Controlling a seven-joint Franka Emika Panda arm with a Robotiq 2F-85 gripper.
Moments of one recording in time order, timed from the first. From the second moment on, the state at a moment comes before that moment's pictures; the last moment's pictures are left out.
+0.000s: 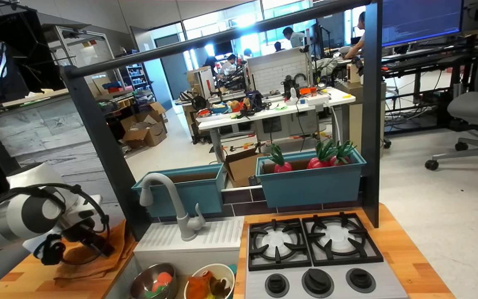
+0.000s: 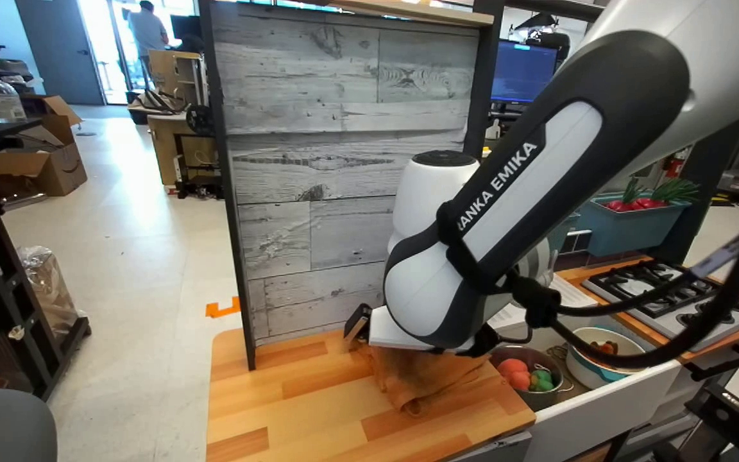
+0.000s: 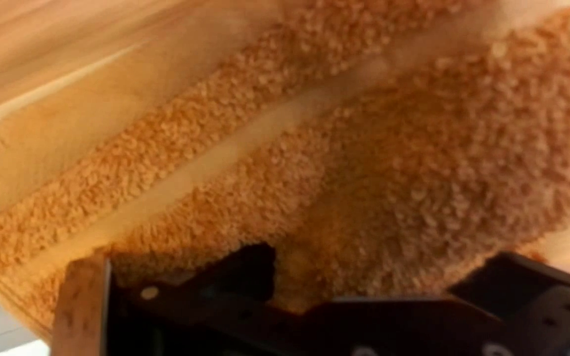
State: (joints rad) arm 0.52 1.30 -0.12 -1.36 0.10 2.80 0.71
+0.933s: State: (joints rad) arm 0.70 1.33 -0.08 -1.24 0.05 2.56 0.71
